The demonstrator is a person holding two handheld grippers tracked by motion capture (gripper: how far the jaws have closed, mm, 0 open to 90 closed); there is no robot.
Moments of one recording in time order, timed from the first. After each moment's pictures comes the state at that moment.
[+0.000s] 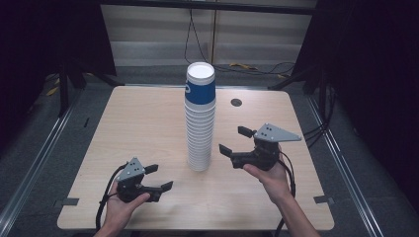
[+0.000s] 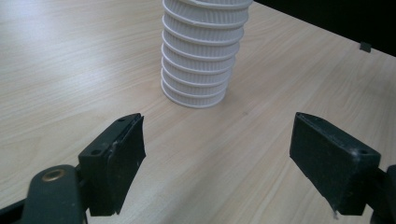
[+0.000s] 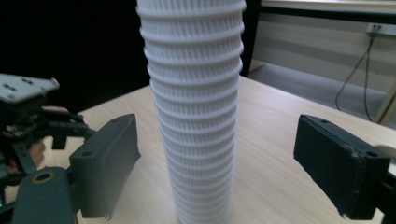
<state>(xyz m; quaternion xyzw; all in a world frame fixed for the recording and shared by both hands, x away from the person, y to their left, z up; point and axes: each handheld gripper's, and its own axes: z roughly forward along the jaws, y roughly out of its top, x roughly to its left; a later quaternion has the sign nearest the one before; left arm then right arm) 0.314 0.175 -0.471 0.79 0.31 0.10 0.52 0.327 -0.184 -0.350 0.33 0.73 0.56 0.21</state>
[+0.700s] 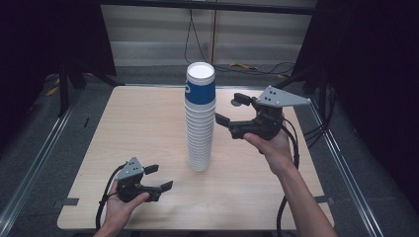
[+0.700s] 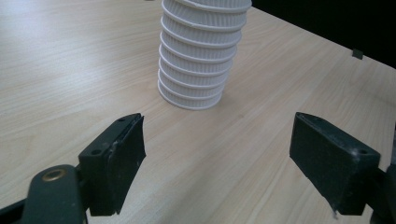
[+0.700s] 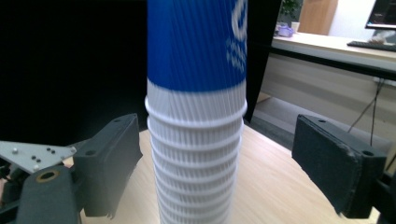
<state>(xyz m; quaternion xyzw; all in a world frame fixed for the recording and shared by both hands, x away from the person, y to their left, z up) 0.315 0.177 -0.472 0.78 0.32 0.08 0.53 0.354 -0.171 -0.269 0.27 0.73 0.59 0.22</state>
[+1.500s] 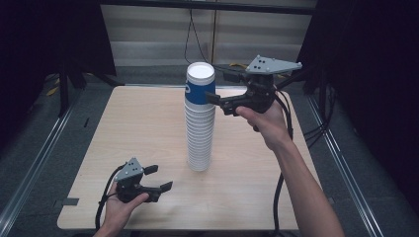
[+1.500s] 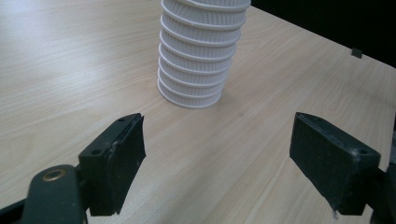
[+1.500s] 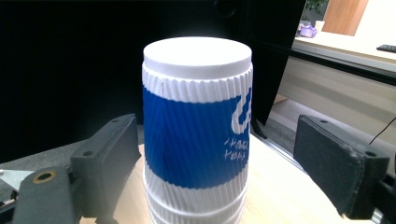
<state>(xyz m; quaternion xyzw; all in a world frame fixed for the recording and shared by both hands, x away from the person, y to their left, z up) 0.315 0.178 -0.472 0.78 0.32 0.08 0.53 0.389 -0.152 -0.227 0.25 0.75 0.58 0.19</state>
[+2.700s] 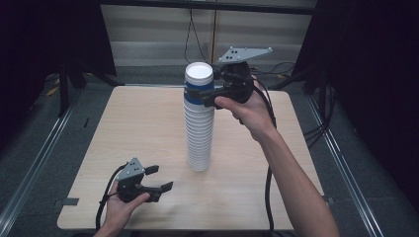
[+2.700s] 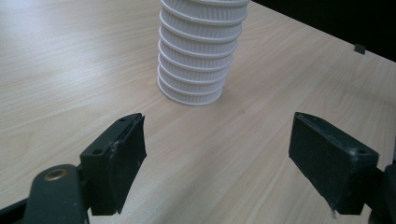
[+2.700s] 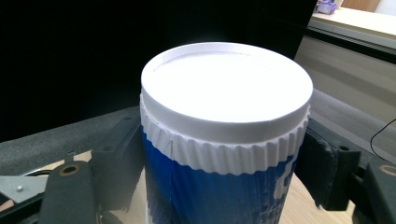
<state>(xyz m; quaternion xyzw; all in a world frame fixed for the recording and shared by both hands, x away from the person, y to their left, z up) 0.315 0.176 -0.473 0.79 0.32 0.08 0.52 0.407 -0.112 -0.219 0.25 0.79 0.54 0.18</state>
